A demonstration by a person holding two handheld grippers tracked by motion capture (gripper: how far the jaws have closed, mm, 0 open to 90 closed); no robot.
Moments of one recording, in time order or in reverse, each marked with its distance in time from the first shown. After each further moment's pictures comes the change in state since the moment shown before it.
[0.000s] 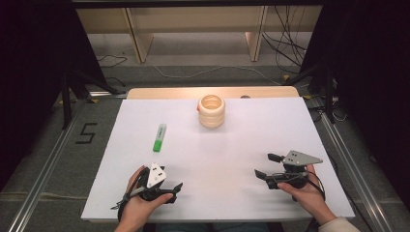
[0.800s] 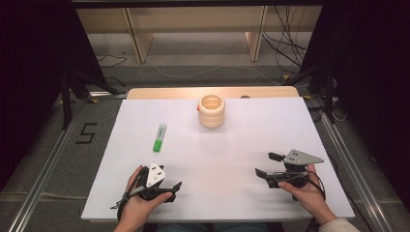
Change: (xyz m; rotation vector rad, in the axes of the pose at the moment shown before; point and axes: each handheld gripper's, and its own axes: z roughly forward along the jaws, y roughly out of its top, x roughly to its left) left arm 0.002 0.000 0.001 -0.014 0.013 -0.004; right arm -0.002 0.001 -0.001 -0.015 -0.012 0.003
